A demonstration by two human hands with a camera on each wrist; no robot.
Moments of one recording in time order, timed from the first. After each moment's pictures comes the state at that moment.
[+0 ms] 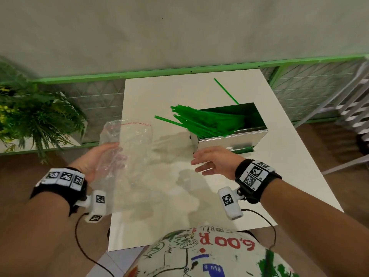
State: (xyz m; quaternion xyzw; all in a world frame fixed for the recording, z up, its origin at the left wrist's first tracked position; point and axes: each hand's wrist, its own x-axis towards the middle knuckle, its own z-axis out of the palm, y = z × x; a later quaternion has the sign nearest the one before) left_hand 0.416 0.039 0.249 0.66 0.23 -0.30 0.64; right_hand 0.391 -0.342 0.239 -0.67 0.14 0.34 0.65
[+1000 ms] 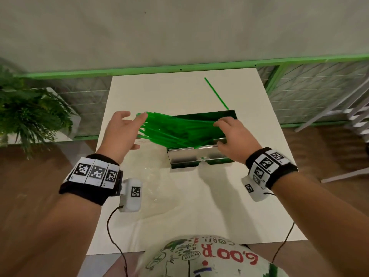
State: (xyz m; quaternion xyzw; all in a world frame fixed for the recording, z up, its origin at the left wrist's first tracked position) left_hand 0.453 -0.184 0.319 0.80 0.24 -0.04 0.55; right_hand 0.459 -0.491 0.253 -0.97 -0.14 0.03 0.19
